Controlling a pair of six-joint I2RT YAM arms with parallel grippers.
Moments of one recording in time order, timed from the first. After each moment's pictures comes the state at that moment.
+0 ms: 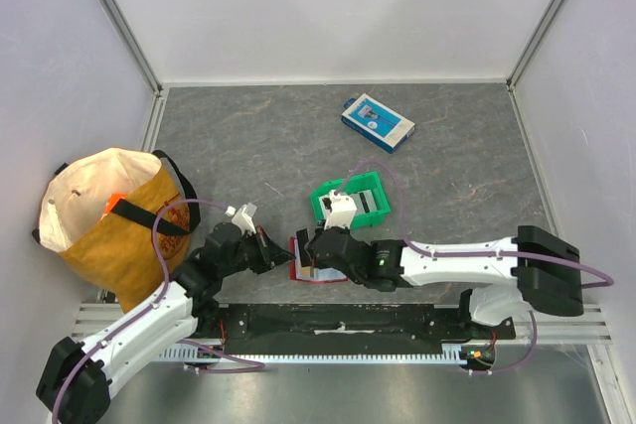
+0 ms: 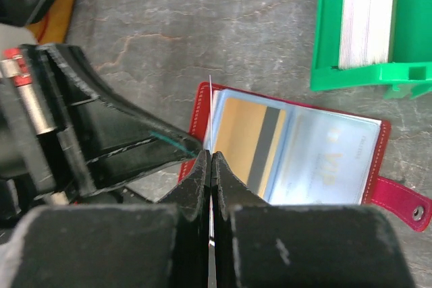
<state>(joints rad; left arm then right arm) -0.61 0.60 0.14 -0.07 0.27 -0.97 1.31 1.41 0.83 -0.06 0.52 0.93</state>
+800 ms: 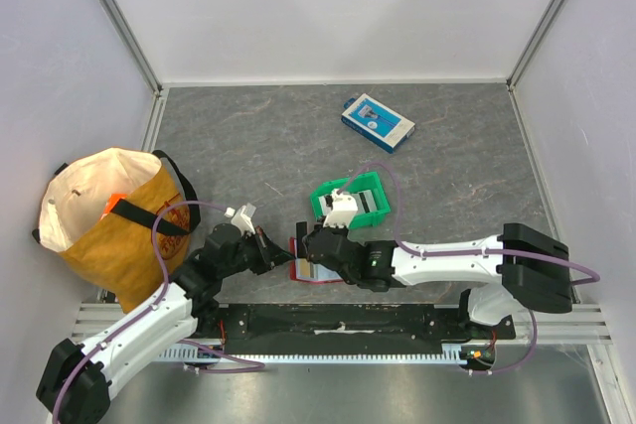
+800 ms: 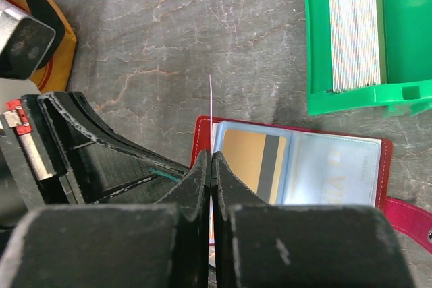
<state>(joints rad) -0.61 0.59 0.13 -0.07 0.27 -1.00 1.32 1.48 0.84 0.01 0.65 1.01</state>
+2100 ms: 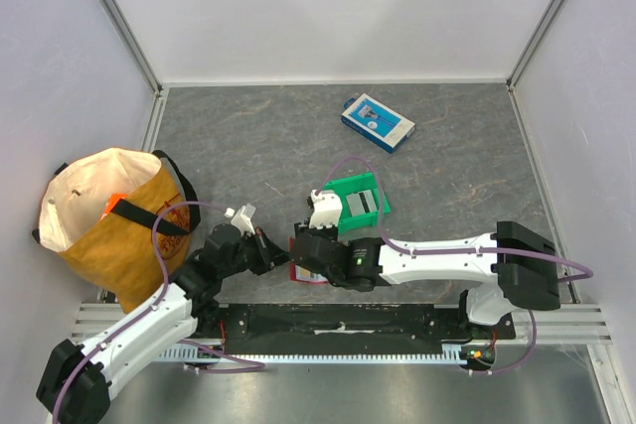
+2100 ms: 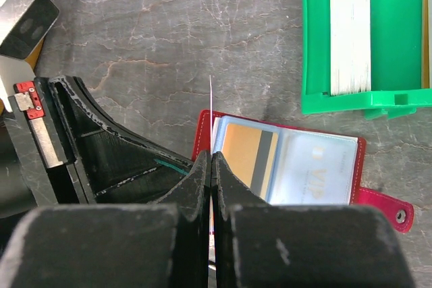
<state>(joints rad) -0.61 0.58 0.13 -0.08 0.27 -1.00 1.37 1.56 1.03 -0.24 0.72 0.94</state>
